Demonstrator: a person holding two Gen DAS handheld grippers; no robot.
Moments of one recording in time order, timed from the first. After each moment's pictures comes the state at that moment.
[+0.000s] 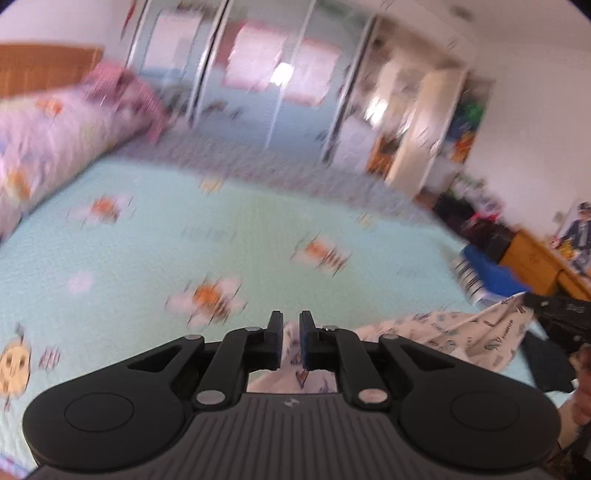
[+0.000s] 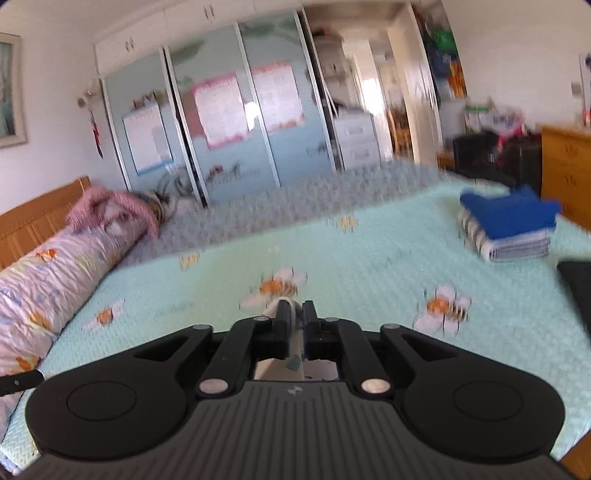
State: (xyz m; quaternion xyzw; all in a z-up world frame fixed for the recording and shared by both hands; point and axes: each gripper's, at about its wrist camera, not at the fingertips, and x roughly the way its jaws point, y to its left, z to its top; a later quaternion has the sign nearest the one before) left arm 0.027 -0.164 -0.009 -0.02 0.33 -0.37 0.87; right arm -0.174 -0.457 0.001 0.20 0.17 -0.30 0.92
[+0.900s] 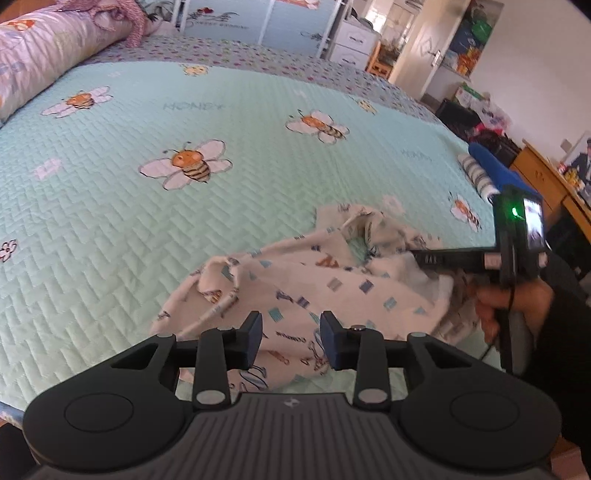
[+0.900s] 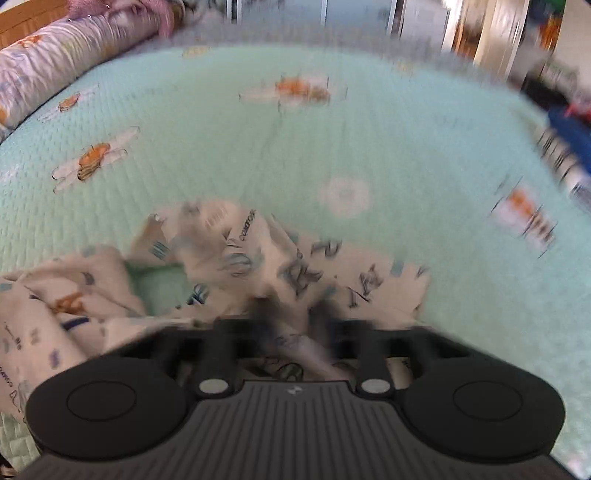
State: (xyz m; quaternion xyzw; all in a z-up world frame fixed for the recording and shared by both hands) left arm 0.004 -0.189 -0.087 0.05 0.43 -0.41 0.80; right arm -0.044 -0.479 -0.169 0.12 0.42 -0.23 0.87
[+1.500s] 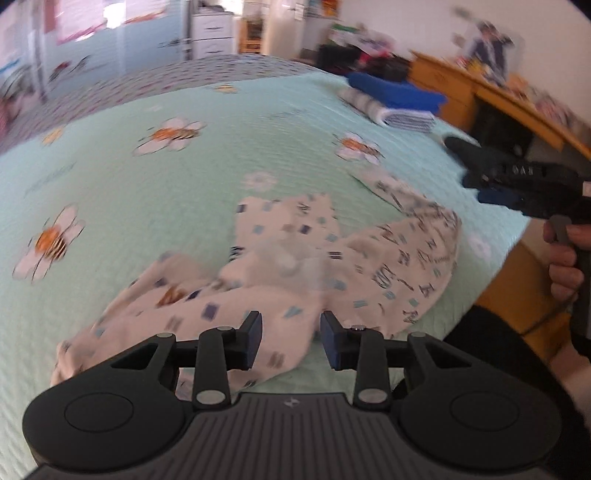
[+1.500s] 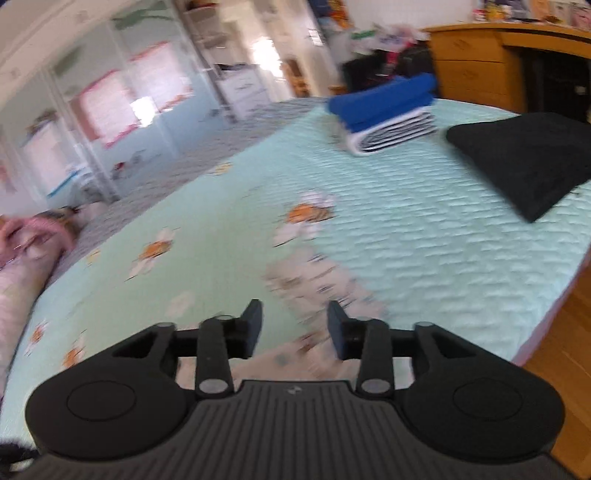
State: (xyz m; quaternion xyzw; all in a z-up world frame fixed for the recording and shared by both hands) left arm -0.064 -0.304 -0.090 0.22 0.34 -0.55 0.73; right arm -0.275 -0.503 -0.113 0.32 0.18 -0.39 0.85
